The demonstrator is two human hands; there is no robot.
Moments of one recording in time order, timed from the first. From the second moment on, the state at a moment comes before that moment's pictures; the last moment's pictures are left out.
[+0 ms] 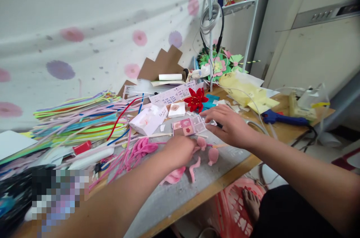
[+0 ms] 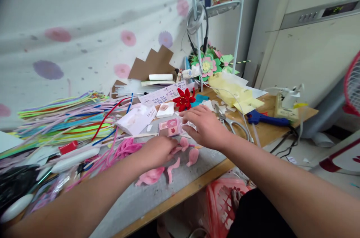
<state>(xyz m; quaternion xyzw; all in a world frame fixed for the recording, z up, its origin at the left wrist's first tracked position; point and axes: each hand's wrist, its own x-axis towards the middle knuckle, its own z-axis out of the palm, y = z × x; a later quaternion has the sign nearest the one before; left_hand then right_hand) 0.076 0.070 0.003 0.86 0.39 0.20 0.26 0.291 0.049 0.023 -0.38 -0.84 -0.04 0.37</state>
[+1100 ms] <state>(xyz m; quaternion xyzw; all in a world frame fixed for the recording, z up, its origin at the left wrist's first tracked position) 0.002 0.061 0.001 0.55 0.46 0.42 0.56 0.163 0.079 0.004 -0.43 -0.65 0.43 0.46</state>
